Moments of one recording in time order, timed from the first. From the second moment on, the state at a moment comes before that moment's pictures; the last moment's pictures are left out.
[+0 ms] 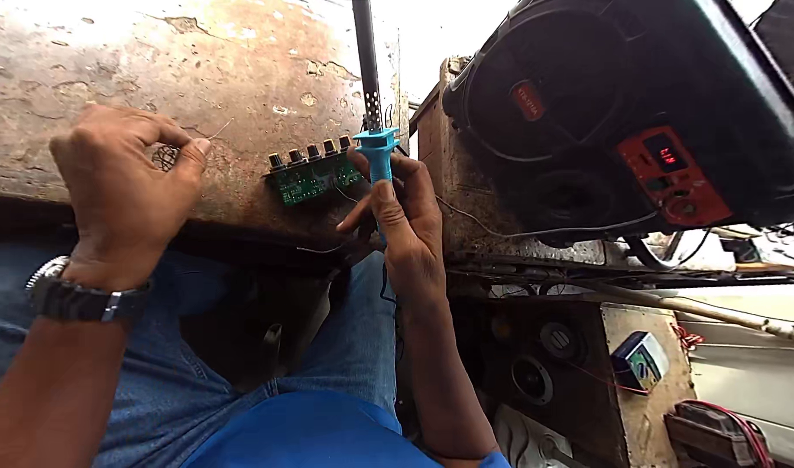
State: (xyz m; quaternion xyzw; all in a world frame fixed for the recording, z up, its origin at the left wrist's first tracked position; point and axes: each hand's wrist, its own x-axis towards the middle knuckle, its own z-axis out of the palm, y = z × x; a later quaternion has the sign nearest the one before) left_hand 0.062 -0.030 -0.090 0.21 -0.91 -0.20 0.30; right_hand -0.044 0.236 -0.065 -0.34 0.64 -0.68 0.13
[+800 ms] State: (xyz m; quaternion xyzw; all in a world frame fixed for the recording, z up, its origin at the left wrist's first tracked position) left_hand 0.076 0.076 -0.083 -0.15 -0.97 0.02 0.20; right_hand -0.056 0.233 -0.074 -0.35 0.58 -0.72 0.13
